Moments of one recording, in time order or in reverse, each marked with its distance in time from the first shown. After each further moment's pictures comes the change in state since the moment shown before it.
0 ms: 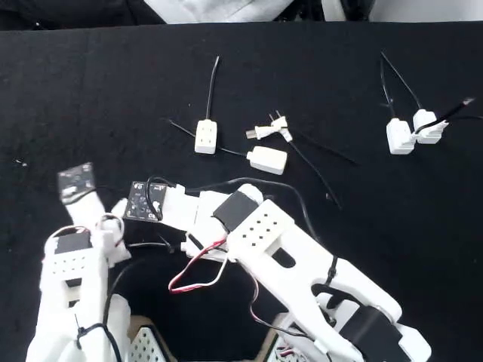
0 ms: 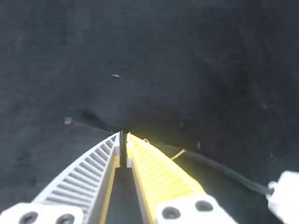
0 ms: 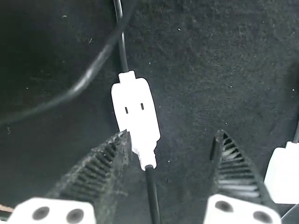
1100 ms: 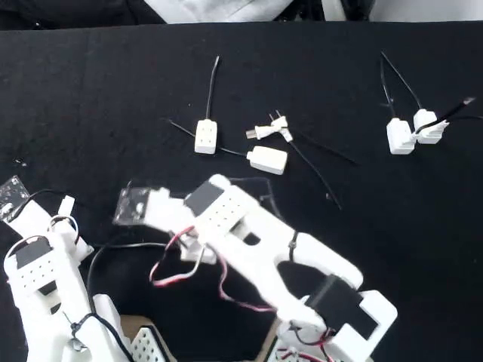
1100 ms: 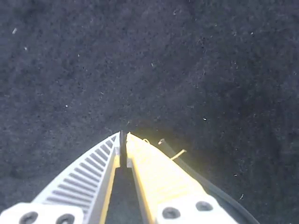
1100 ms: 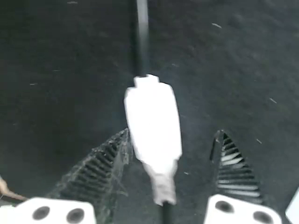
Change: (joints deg) left arm -19.3 0.1 -3.2 0.0 0.6; right arm -4.7 17.0 -7.9 2.5 0.6
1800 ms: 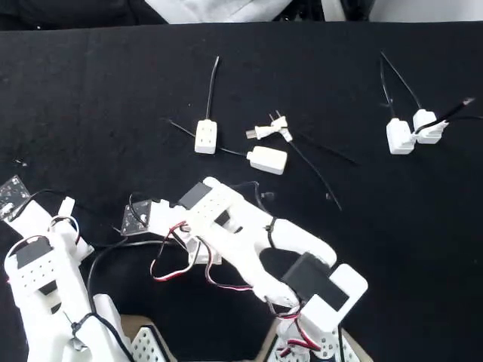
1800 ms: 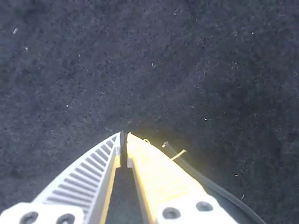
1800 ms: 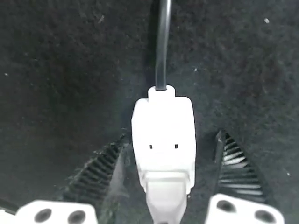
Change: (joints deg) left arm 0.0 0.0 0.0 0.0 0.0; right arm 3.8 12.5 0.0 -5.4 7.6
